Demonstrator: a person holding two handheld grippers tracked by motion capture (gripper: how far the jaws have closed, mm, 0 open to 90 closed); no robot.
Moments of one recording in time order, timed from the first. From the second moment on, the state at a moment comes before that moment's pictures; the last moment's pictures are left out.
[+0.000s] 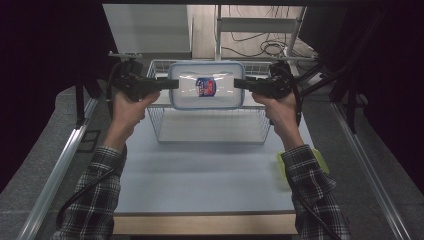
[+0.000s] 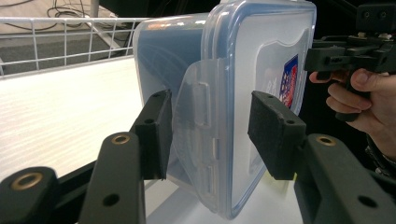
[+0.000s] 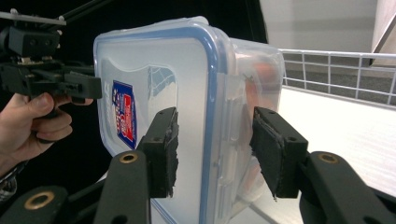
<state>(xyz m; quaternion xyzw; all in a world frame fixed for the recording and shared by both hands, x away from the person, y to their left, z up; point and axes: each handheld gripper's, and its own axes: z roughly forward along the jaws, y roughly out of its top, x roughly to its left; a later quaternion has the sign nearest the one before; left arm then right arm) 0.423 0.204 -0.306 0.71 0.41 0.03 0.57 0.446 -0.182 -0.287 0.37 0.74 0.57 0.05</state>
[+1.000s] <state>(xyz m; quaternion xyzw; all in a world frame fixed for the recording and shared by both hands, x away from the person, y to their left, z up) 0.442 0.198 -0.318 0.69 0.43 0.04 0.58 0.460 -0.183 -0.295 0.40 0.72 0.57 0.06</state>
